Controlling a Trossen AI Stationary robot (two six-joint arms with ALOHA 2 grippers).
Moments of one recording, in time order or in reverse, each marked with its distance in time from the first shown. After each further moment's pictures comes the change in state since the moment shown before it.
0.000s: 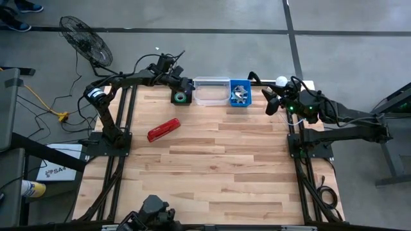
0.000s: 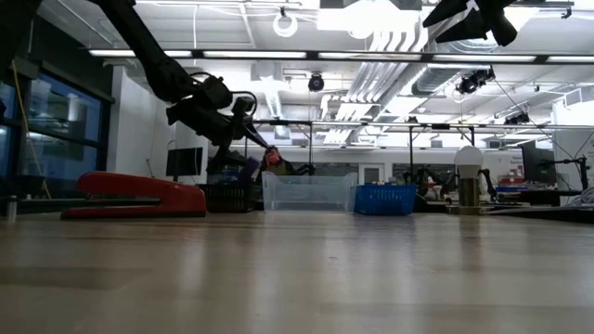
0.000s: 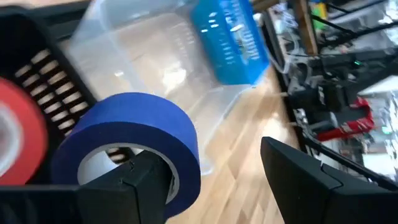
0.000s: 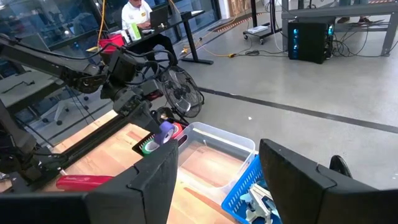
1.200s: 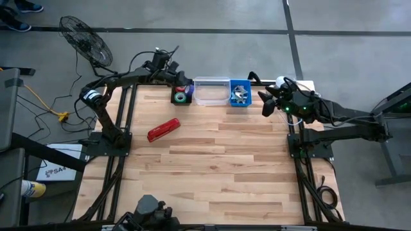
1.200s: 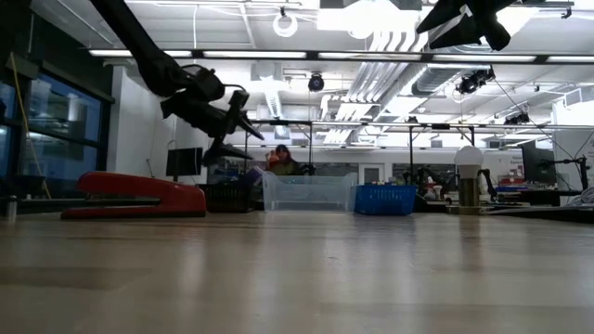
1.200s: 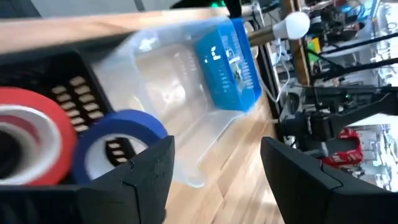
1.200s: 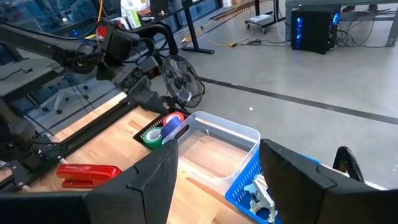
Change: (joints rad) left arm 0.045 -0.052 -0.001 0.013 -0.015 -0.109; right arm 0.000 0.050 0.001 -0.003 -0.025 0.022
